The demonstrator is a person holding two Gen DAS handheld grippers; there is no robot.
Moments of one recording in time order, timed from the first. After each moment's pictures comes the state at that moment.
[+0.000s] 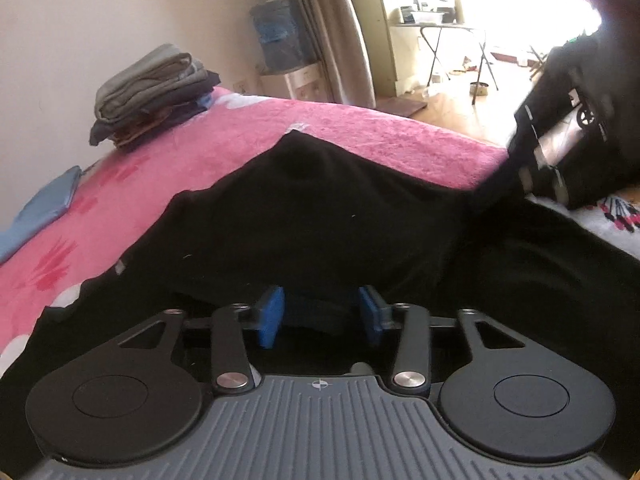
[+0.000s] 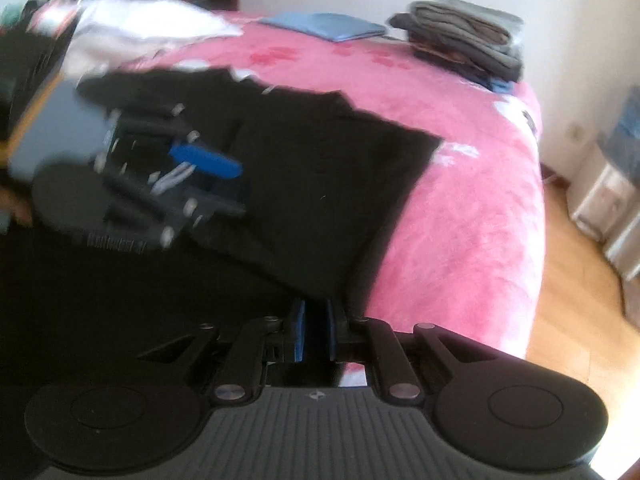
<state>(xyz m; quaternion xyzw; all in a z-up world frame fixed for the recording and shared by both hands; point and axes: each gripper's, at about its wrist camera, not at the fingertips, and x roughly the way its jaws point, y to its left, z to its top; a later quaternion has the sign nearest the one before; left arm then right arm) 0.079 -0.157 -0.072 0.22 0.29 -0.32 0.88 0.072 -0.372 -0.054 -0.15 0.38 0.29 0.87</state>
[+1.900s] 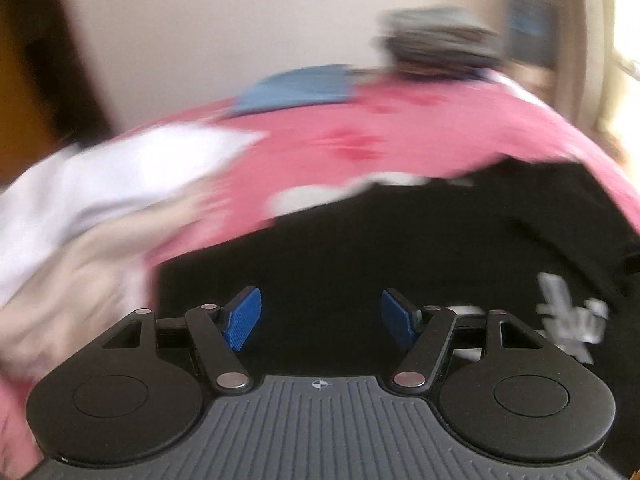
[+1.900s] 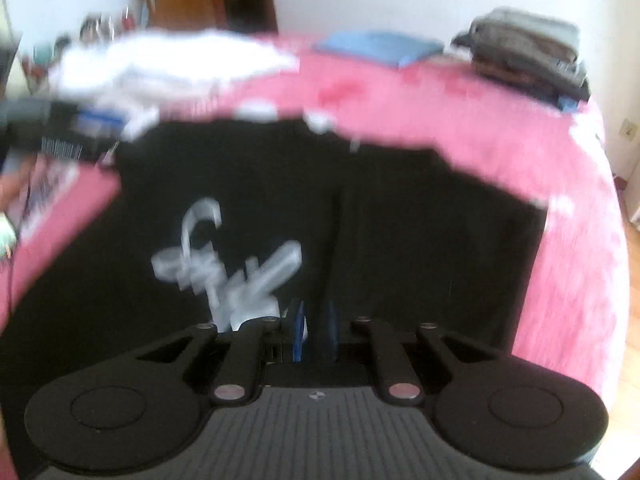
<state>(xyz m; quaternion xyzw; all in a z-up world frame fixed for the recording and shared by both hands) 0.060 0.076 0.022 0.06 0.38 0.03 0.92 0.071 -0.308 -0.016 -0.08 0.39 0.37 0.84</state>
